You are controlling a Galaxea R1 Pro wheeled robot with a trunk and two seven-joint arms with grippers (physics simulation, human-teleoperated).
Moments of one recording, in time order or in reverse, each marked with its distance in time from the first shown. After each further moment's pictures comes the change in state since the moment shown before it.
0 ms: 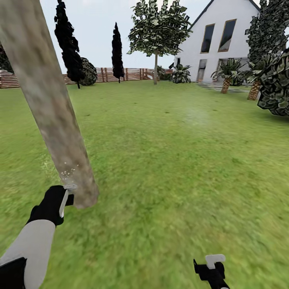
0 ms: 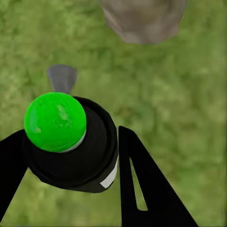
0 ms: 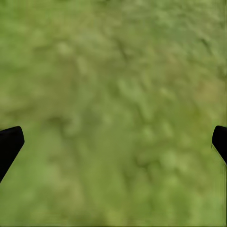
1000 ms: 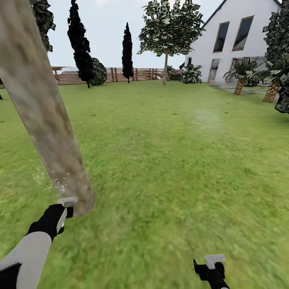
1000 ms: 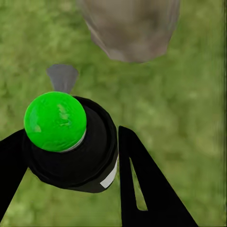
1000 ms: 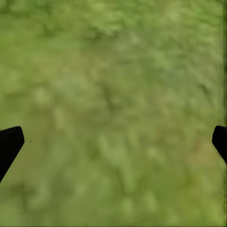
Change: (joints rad) left arm 0.054 0.038 0.019 0.223 0.019 -0.330 -0.004; right arm 0.000 0.000 0.000 0.001 0.001 0.000 0.000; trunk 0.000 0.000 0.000
